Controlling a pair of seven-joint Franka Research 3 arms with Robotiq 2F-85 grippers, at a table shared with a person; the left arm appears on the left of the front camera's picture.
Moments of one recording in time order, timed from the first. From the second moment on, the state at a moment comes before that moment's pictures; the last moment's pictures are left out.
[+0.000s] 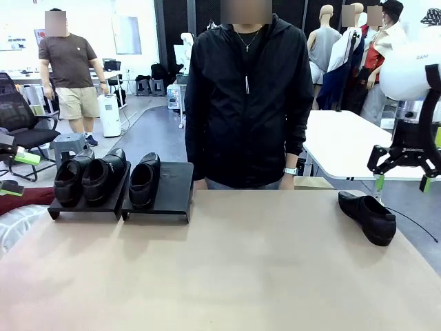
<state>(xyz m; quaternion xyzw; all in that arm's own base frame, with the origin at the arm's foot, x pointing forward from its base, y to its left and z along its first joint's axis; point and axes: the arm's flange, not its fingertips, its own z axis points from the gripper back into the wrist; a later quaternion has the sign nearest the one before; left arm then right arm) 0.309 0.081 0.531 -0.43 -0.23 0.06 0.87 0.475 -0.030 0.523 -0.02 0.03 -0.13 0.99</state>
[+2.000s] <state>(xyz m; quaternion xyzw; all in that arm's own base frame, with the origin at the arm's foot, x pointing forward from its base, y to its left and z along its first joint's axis) 0.309 0.081 0.531 -0.43 -0.23 0.06 0.87 0.624 -0.057 0.349 0.05 0.11 -0.14 0.98</state>
